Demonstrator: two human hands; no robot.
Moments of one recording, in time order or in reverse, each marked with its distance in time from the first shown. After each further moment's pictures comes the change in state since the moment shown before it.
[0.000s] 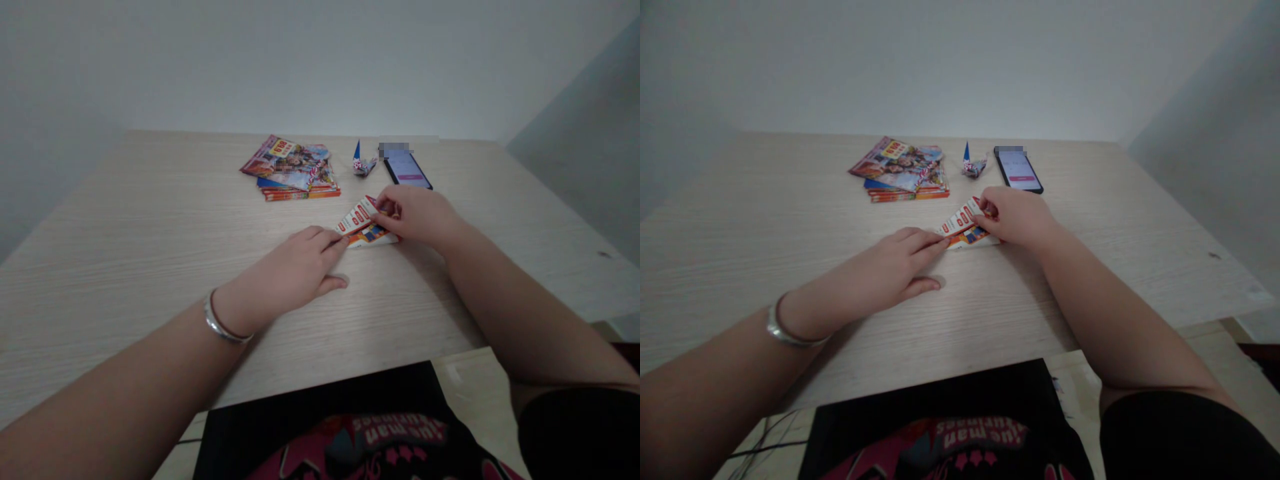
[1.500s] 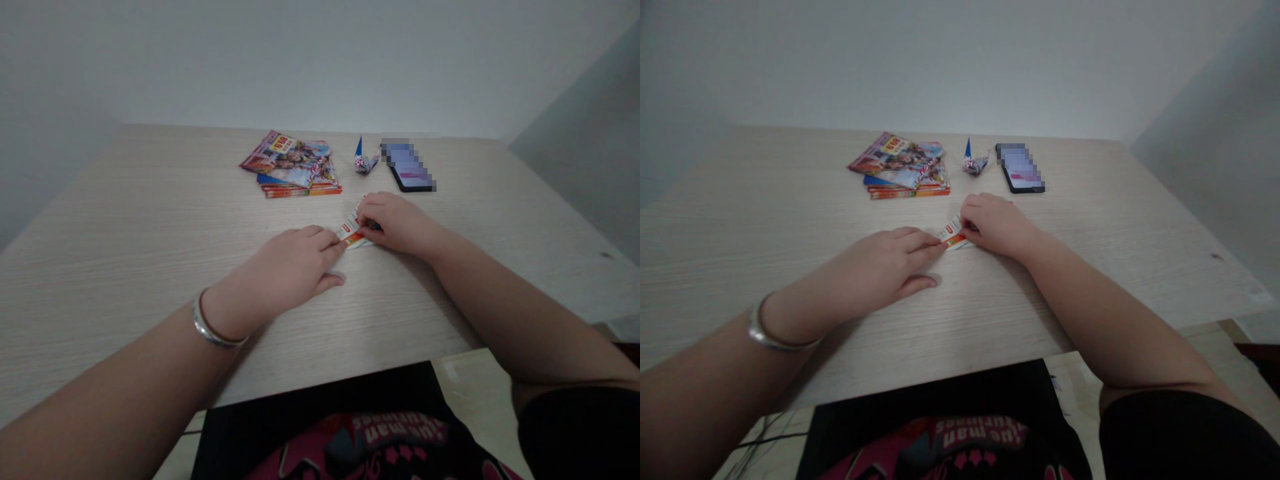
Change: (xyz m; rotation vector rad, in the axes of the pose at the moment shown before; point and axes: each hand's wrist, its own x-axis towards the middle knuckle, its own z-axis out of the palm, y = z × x) left_hand -0.003 0.001 -0.010 0.067 -0.086 -0.020; right_hand 0.012 -0.008 0.028 0.026 -0.121 -0.403
